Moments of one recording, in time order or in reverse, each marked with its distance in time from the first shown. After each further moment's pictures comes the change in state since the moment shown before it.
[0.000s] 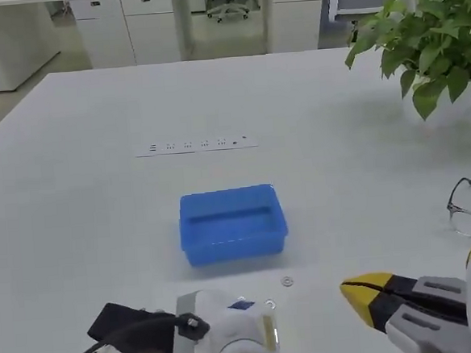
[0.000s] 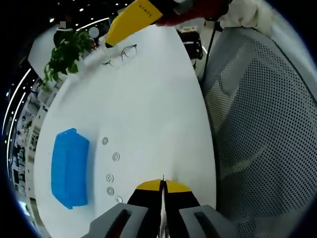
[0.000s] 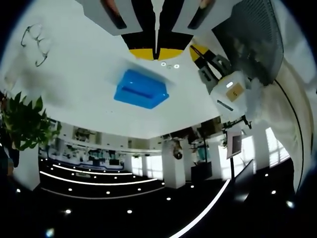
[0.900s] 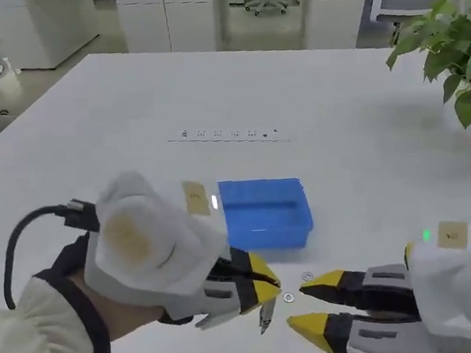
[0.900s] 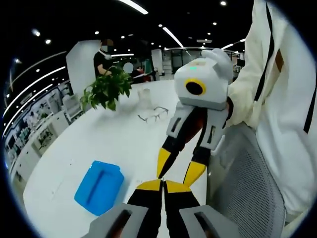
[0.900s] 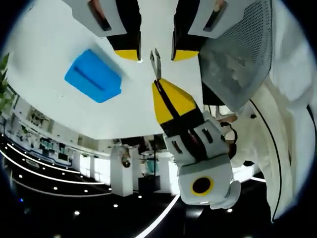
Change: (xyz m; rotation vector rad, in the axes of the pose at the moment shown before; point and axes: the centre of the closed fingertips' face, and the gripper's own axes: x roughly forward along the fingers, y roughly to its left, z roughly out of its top) left arm -0.126 0.041 0.072 -0.205 -0.482 0.092; right arm 0.042 0.070 0.007 -0.253 0.089 0.421
